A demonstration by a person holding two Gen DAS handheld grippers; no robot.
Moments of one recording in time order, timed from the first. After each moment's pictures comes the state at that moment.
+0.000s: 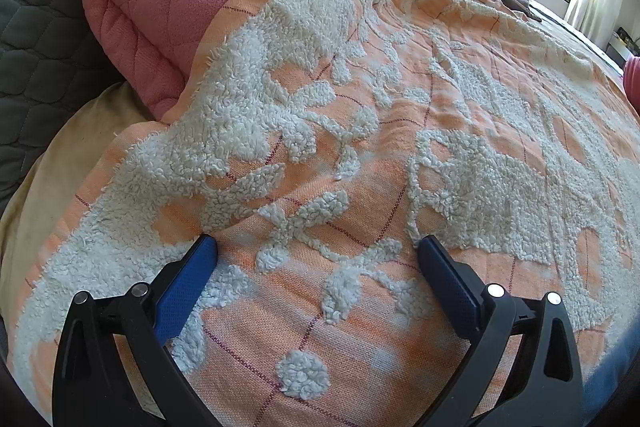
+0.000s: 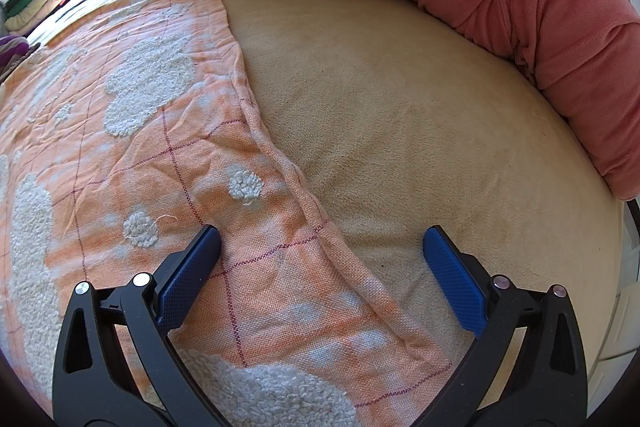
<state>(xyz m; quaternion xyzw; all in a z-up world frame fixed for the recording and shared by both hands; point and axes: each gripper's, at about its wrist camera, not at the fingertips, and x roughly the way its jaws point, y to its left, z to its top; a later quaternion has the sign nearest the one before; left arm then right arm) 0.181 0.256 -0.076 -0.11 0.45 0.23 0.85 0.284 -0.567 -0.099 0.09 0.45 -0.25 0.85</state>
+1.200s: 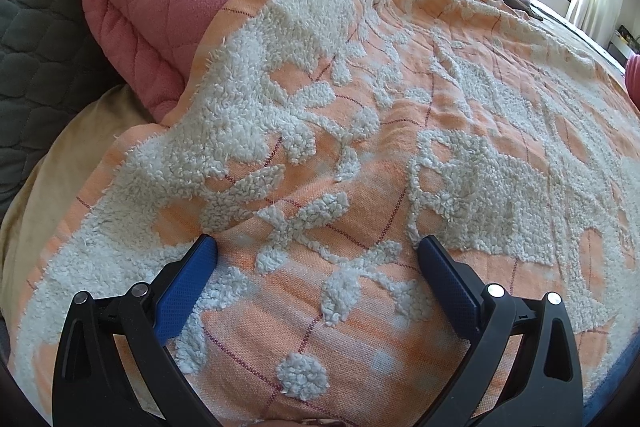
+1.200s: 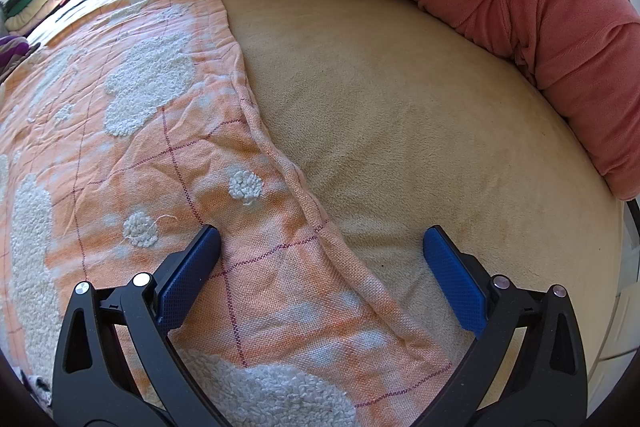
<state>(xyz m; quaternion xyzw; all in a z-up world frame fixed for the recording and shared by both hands) 0.185 0.256 -0.077 -0.10 0.46 0.24 0.85 0.284 -0.569 -0.097 0.09 0.45 -0.25 0.85</state>
